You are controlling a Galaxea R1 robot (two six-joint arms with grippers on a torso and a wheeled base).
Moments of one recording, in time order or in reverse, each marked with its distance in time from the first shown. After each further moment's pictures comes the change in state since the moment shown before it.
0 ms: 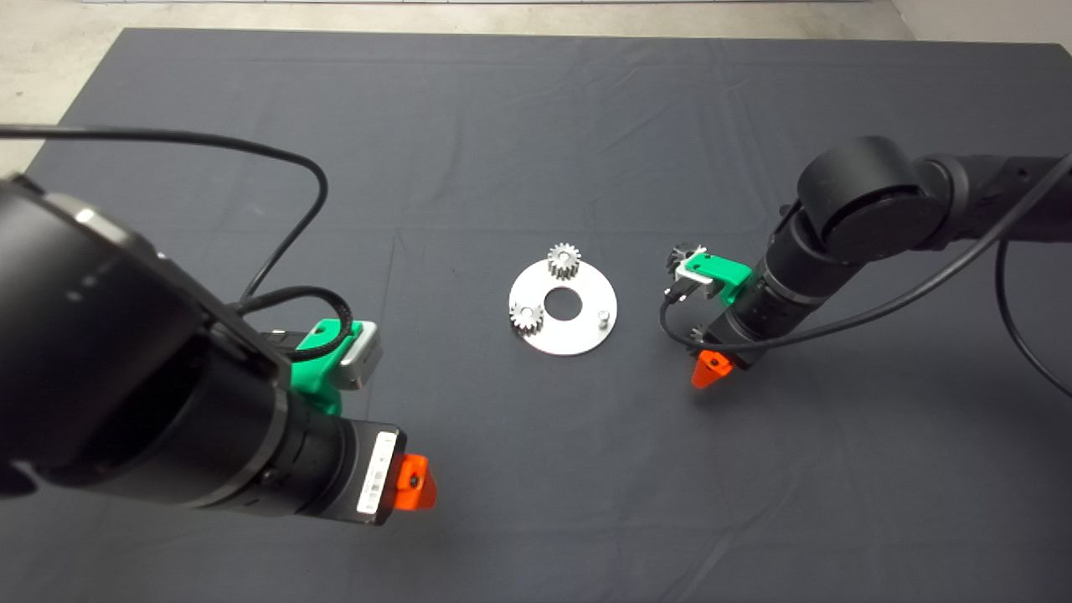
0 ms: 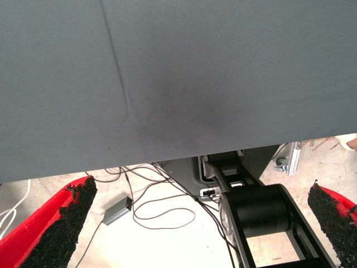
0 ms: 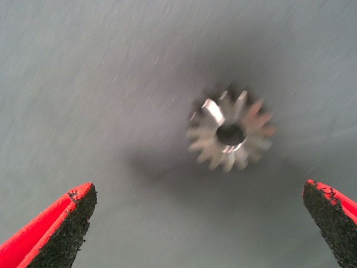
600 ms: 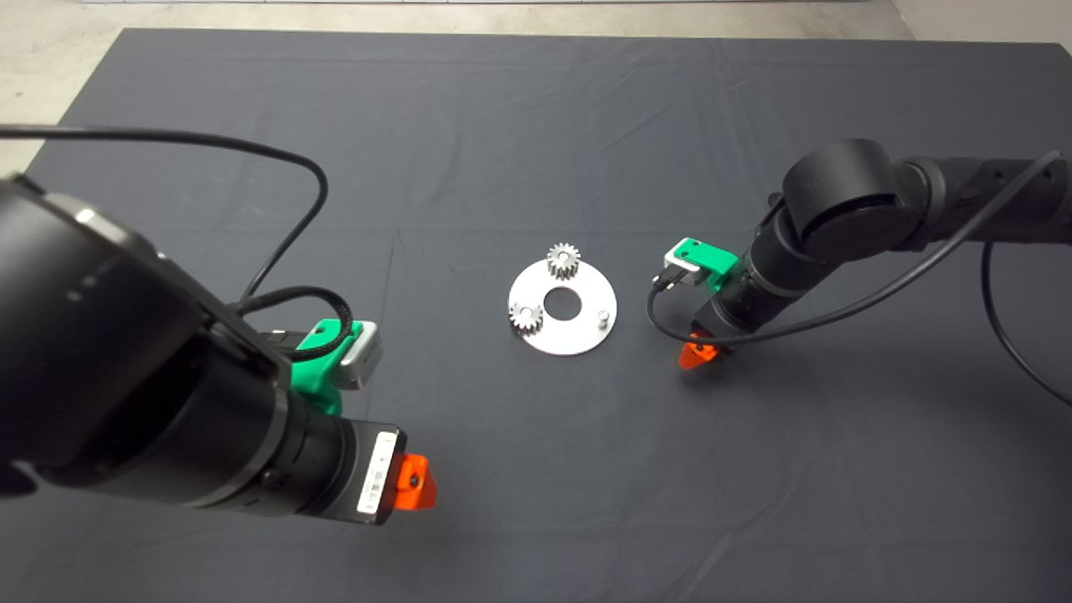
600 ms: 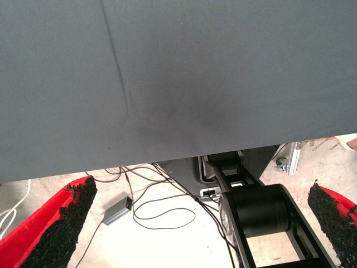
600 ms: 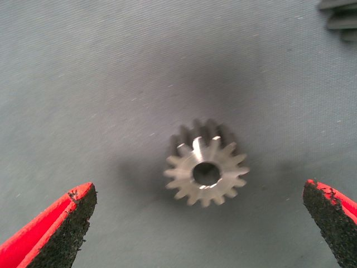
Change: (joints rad) left arm 0.000 0.000 0.000 0.000 0.000 0.000; right arm -0.013 0.021 -0.034 -0.077 0.000 -0.014
